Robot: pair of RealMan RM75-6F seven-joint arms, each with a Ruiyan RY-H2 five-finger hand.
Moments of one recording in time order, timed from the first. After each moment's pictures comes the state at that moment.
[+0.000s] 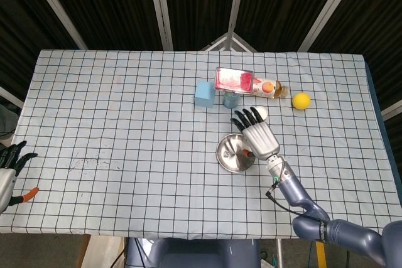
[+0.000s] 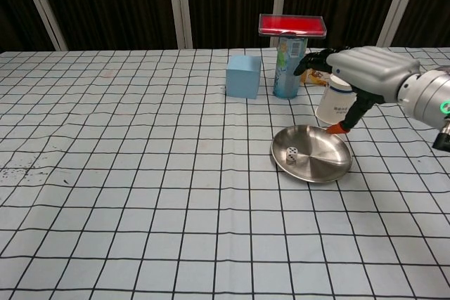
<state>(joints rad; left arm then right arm) -0.10 -1.05 -0.01 -1.62 1.46 1.39 0.02 0.67 -1.58 0.22 -1.30 -1.33 1.00 -0.29</state>
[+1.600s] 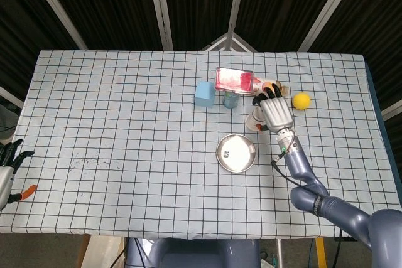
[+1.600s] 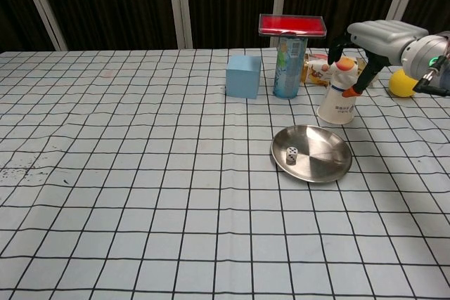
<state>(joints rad) -0.10 -1.06 -0.03 -1.63 1.41 1.38 0.07 0.79 -1.64 0.31 -1.02 -1.16 0.88 -0.22</state>
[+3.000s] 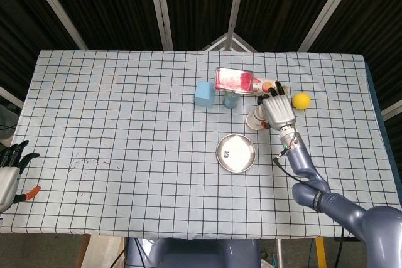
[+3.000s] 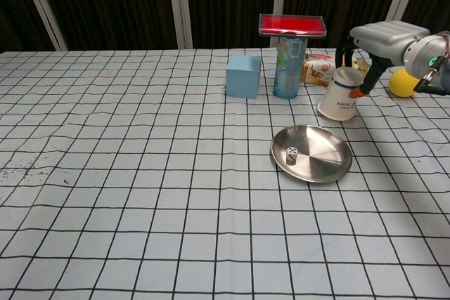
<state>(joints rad) -0.12 -1.07 -0.02 -1.63 1.41 1.36 0.10 0.81 -1.64 0.28 -0.94 -1.15 0.86 -0.24</state>
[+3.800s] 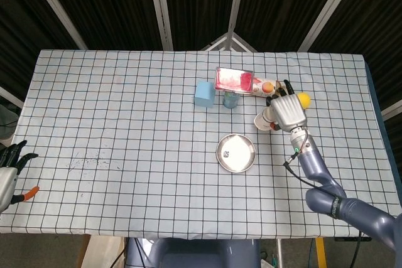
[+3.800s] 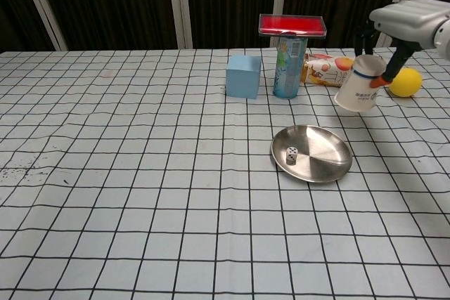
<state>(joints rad) -0.11 -1.06 -0.02 -1.63 1.42 1.37 0.06 0.76 -1.45 0.25 -1.21 -1.12 0.92 -0.39</state>
